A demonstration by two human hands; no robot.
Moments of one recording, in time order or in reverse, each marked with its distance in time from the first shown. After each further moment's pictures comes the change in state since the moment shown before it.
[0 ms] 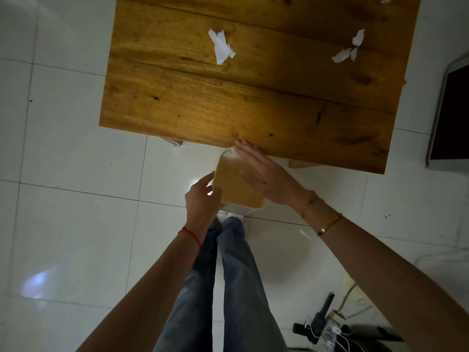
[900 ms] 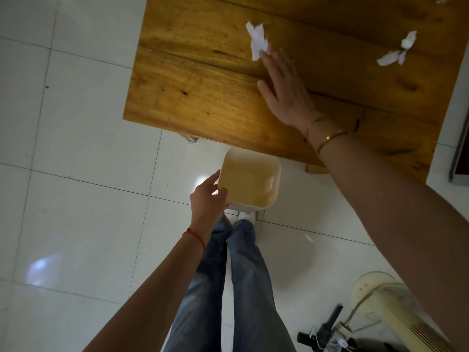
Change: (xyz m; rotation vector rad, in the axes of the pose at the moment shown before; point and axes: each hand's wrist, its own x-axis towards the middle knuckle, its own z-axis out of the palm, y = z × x) left_hand 0.044 -0.036 -0.029 -0.065 0.013 0.038; right_hand 0.160 -0.002 -0.069 -0.315 0.259 0.084
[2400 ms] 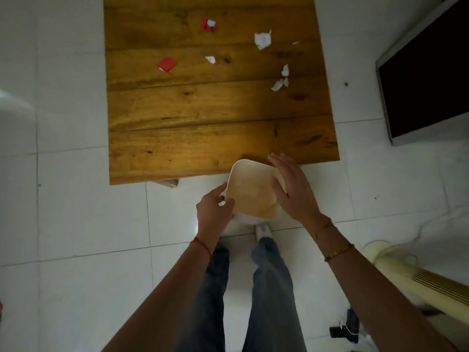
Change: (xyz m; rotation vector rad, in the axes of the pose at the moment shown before) left_hand -0.105 0.097 0.023 0.183 -0.220 0.175; right_hand -0.267 -0.012 -0.039 0.273 0.309 0.334
